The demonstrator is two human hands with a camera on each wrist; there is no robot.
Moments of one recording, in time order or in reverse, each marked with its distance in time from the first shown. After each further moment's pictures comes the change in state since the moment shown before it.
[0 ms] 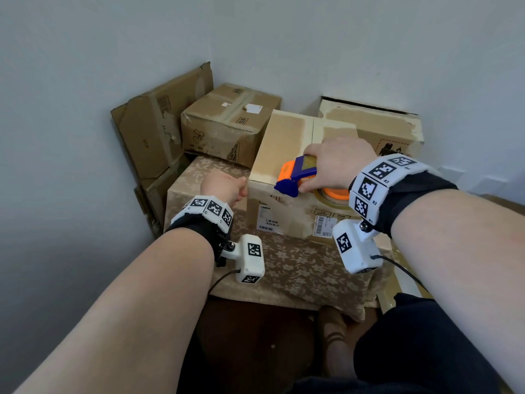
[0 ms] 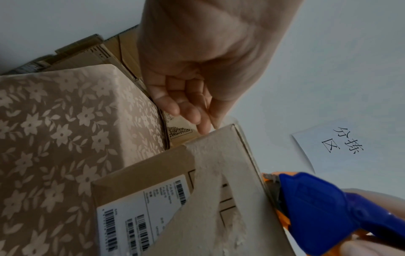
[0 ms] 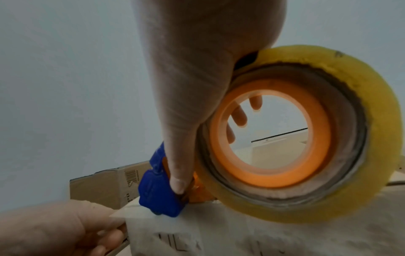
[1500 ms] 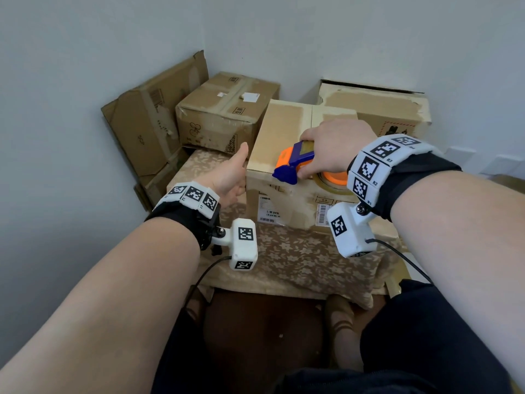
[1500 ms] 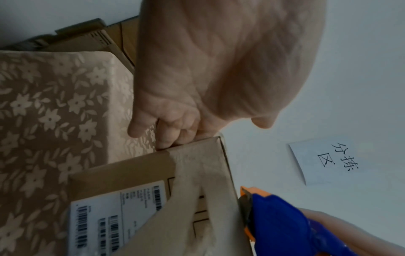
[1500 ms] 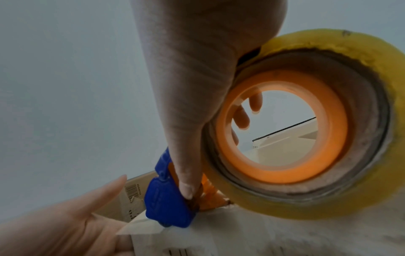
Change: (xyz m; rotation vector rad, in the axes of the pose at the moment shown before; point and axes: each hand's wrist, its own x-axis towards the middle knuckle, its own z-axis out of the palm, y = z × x) left_hand 0.002 0.017 -0.002 -0.099 -0.677 -0.133; right_hand 0.014 0.006 0.003 0.048 0.019 -0.019
